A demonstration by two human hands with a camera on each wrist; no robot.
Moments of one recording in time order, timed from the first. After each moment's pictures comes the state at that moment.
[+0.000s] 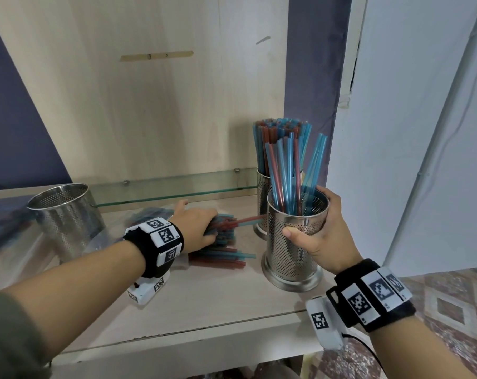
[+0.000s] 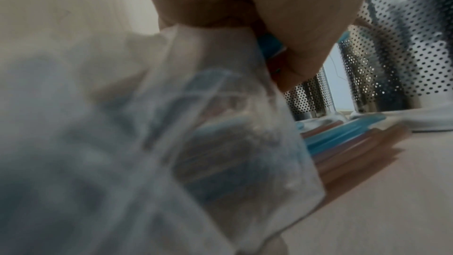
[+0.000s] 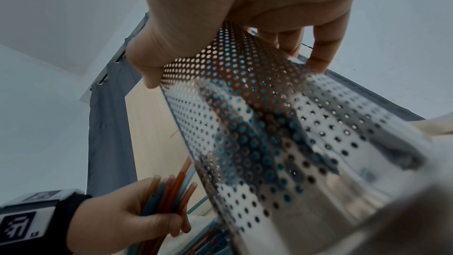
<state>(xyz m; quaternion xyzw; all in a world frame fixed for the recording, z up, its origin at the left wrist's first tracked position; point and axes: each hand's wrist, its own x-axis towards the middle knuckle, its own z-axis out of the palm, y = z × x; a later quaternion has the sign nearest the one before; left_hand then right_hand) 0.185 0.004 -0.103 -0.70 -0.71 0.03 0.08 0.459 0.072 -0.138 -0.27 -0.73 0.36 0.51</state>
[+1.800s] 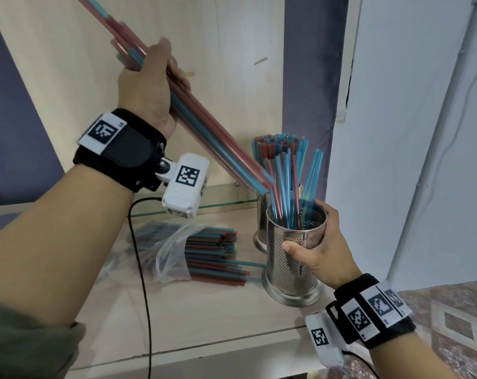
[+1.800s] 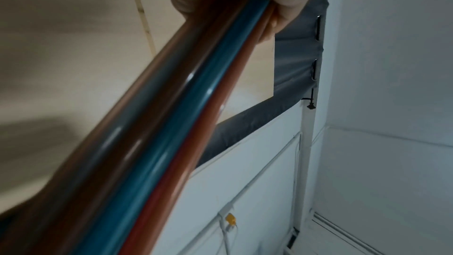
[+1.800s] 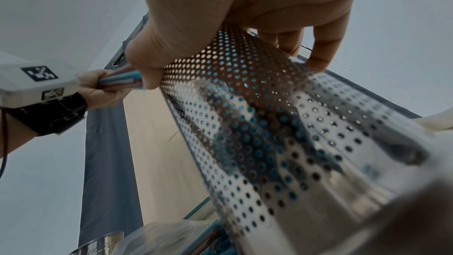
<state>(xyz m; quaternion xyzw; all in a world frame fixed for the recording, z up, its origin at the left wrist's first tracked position) 0.222 -0.006 0.108 -0.39 -0.29 -0.84 -0.22 0.461 0.073 -0.140 -0.27 -0.72 0.38 0.51</state>
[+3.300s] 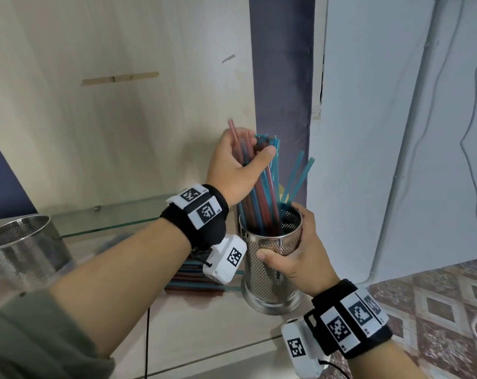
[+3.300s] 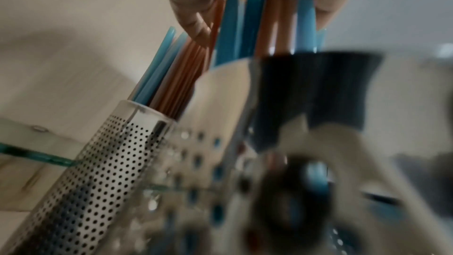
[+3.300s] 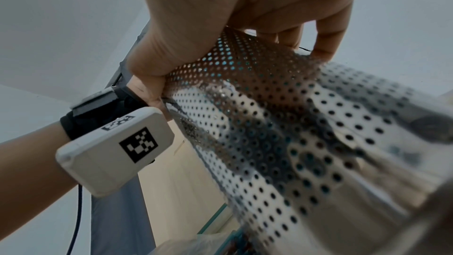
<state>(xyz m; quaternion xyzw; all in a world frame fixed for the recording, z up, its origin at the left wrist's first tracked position) 0.313 0.067 -0.007 -0.59 -0.49 -0.63 -0.11 0.459 0.071 -0.143 -0.23 -0.70 0.40 0.54</state>
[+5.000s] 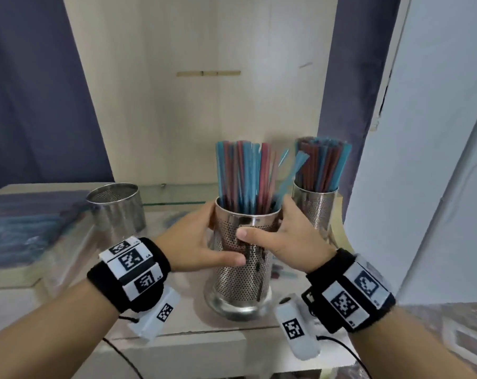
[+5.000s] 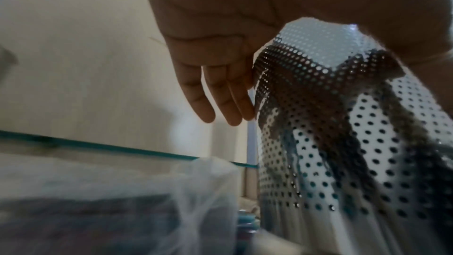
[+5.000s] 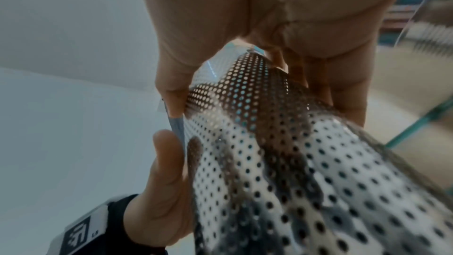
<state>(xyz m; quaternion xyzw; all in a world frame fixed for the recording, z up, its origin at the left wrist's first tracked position) 0.165 -0.112 -0.057 -0.71 -0.61 -0.32 -0.13 0.351 -0.011 -0.074 -0.23 -0.77 0.45 0.40</state>
